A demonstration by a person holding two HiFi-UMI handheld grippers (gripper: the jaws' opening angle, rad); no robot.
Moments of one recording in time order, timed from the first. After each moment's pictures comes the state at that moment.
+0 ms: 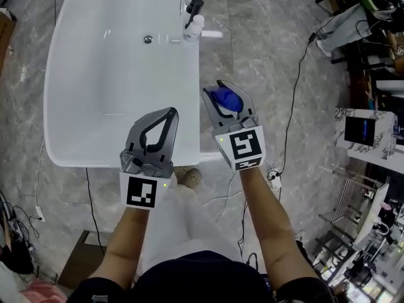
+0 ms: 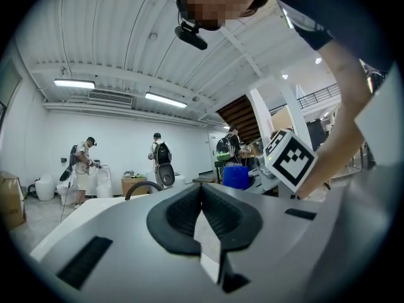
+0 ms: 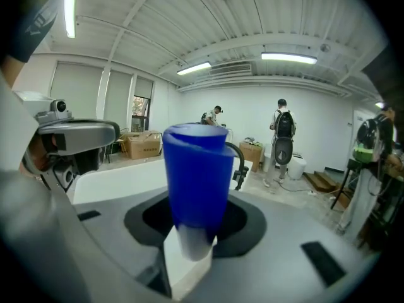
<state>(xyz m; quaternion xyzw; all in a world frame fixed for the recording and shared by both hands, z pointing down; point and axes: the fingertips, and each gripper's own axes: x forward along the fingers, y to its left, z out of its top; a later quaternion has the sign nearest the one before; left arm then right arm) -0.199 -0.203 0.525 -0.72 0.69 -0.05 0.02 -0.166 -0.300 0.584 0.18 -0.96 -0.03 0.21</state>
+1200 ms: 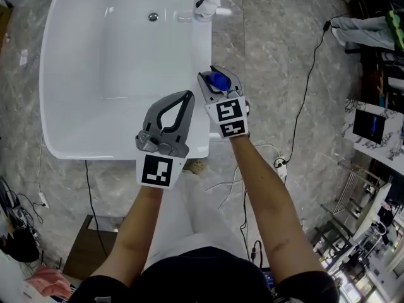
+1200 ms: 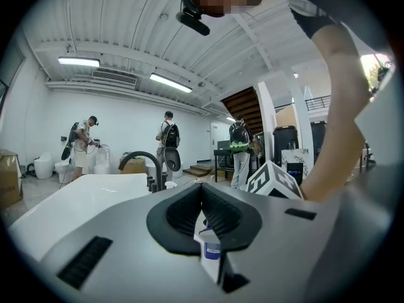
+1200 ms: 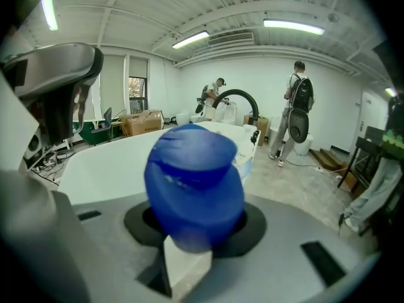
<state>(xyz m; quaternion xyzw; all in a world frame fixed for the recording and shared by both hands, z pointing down) -0.209 -0.241 0.615 -0.73 0.68 -0.07 -0.04 -0.206 -0.322 0.751 0.16 -0.94 0.02 0.31</state>
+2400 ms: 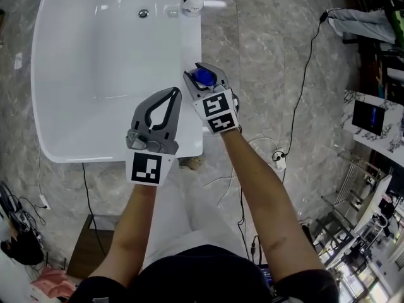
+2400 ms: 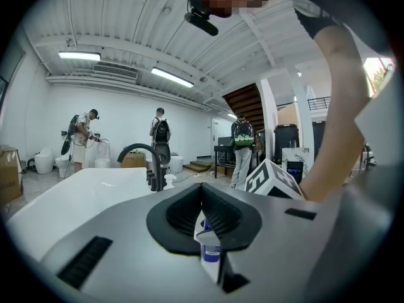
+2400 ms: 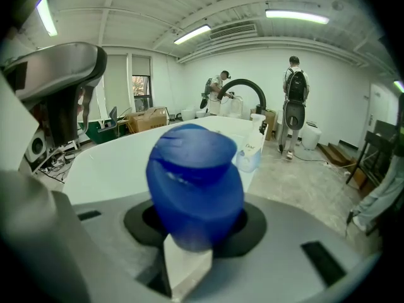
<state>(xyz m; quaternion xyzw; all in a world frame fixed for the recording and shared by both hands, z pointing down) -0.212 -0.252 0.635 -0.73 0.68 -0.08 -0.07 -0.212 -0.319 0.773 0.13 -0.93 0.04 0.33</state>
